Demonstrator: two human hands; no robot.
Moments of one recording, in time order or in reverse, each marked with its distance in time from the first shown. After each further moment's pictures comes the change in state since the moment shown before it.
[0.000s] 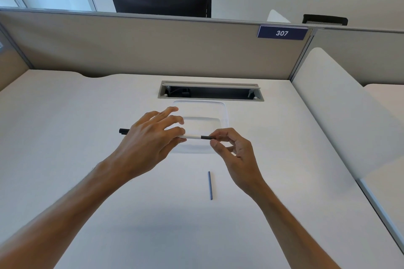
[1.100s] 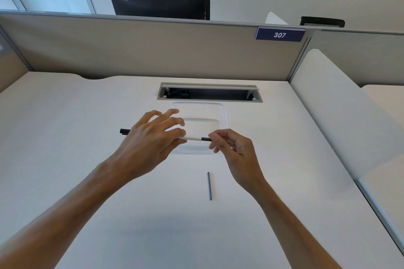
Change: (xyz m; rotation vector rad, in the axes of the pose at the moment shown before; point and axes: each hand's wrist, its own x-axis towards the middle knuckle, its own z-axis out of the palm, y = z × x) left_hand -0.001 0.002 -0.001 0.021 -0.020 0.018; right_hand 0.000 -0.005 -0.004 0.047 0.004 0.043
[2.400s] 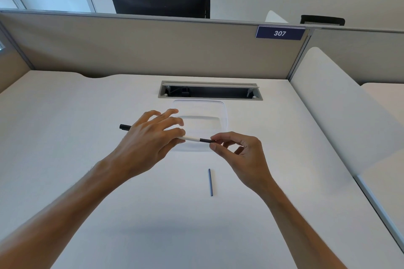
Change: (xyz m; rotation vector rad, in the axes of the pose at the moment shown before) left_hand -0.009 -0.001 -0.003 -0.019 0.018 0.026; right_hand -0.012 -0.004 -0.011 -0.115 0.002 -0.063
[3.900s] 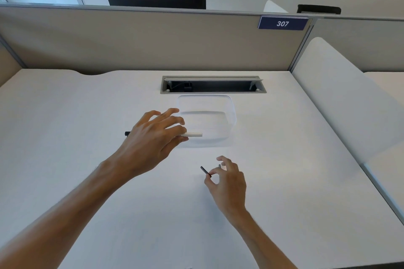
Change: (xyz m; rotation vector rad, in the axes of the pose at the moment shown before) left_hand -0.016 -0.035 0.011 -0.050 -0.061 -0.024; right_hand -0.042 0.101 0.104 -0.770 0.150 0.219
